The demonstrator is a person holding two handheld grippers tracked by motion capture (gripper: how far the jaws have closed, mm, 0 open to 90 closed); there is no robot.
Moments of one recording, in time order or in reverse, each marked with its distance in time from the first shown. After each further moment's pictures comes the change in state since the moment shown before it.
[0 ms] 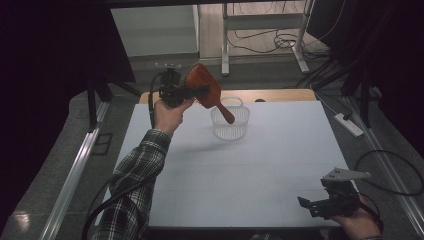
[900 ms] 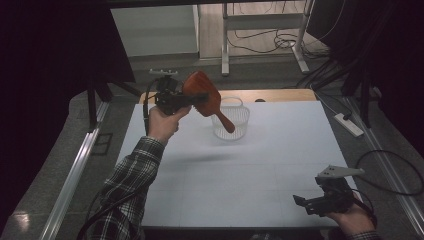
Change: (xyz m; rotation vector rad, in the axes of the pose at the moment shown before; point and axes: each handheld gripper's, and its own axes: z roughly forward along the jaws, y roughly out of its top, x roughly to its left) left arm -0.014 -0.014 -0.019 0.026 -0.064 0.034; right arm 0.001 0.007 0.009 0.001 0.036 -0.004
